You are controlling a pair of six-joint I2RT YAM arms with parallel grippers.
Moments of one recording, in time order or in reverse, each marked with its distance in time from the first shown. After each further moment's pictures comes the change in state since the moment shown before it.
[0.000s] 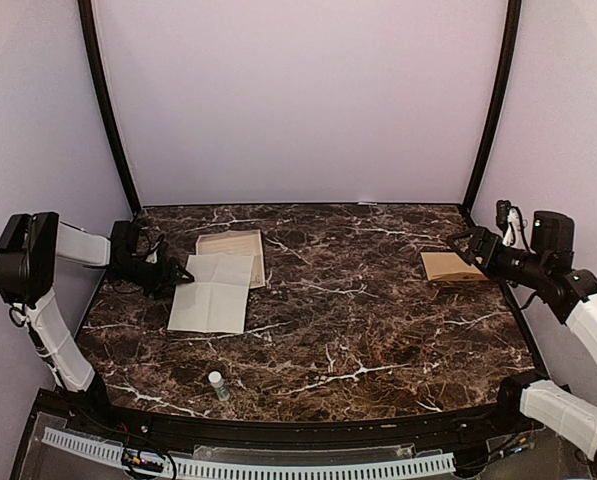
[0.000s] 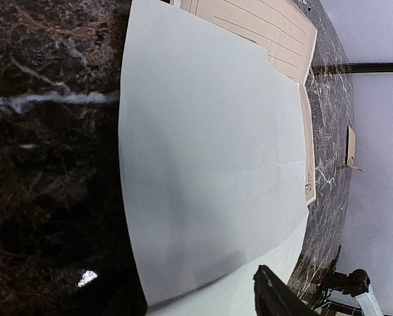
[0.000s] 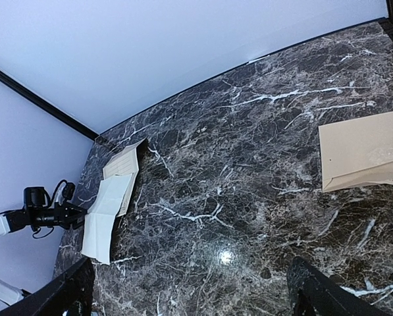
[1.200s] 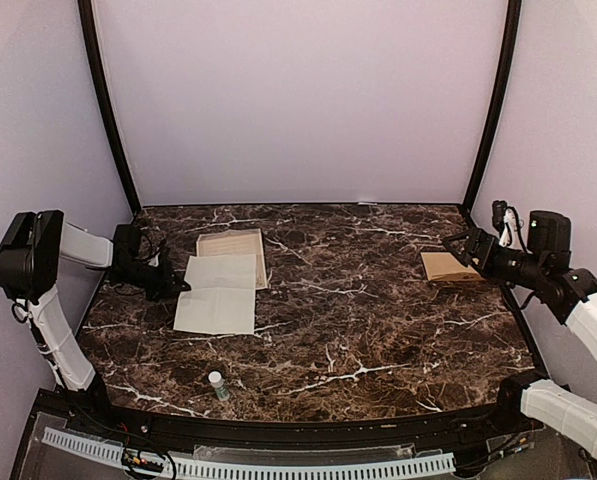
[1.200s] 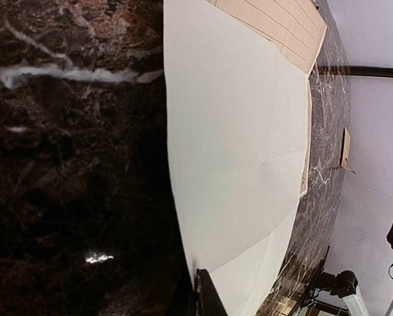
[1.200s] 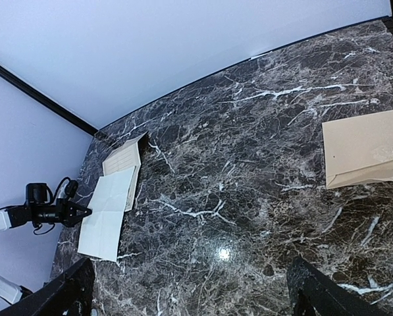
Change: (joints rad) left arm 0.000 0.043 0.000 0.007 0.041 -0.048; right arm 0.050 0.004 0.004 -0.008 0.037 0.005
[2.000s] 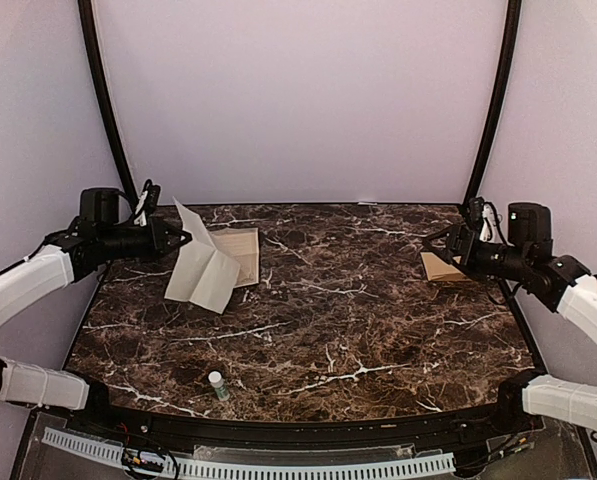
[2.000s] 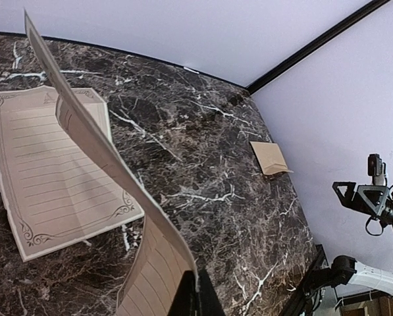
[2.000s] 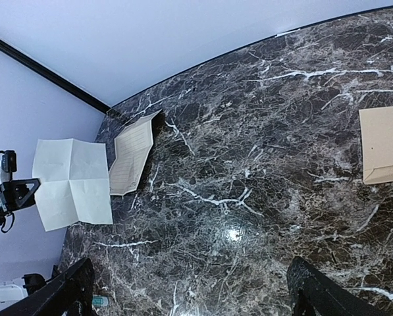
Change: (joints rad) left arm -0.208 -0.647 -0.092 0.058 -0.143 -0.094; right arm 0.121 0.135 0.036 0.058 0.010 0.036
